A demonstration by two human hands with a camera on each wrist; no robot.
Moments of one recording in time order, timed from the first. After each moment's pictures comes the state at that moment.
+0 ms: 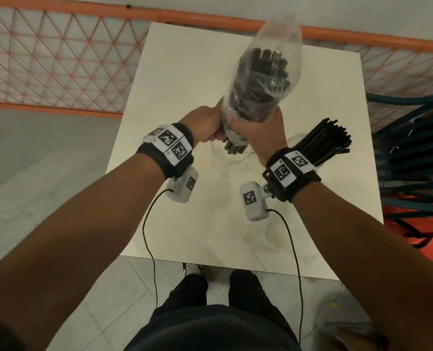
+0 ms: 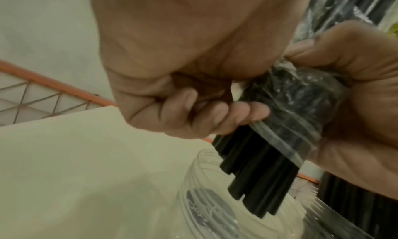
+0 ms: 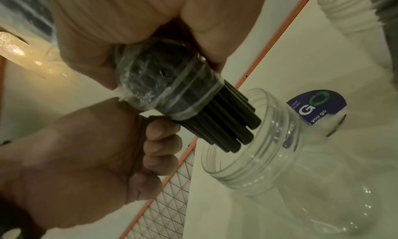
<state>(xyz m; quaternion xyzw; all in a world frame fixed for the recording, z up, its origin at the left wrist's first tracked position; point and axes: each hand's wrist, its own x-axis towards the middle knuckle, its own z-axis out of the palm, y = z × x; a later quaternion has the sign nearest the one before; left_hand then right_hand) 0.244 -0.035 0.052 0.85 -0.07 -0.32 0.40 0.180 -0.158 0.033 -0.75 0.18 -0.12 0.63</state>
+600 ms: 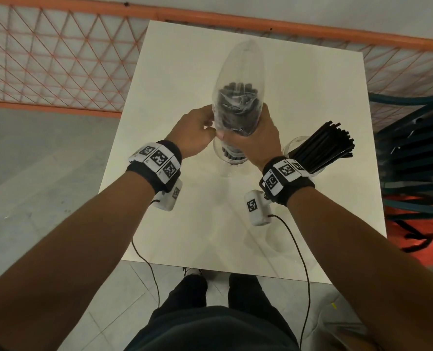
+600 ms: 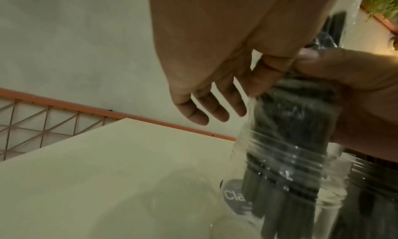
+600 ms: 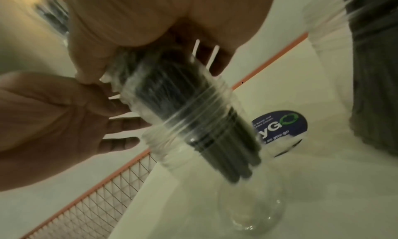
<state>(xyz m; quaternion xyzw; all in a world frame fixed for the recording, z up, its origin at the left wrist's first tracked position) 0.256 -0.011 0.017 0.86 -0.21 -0.25 0.40 0.182 -0.163 0.004 -0.84 0.21 -0.08 0.50</state>
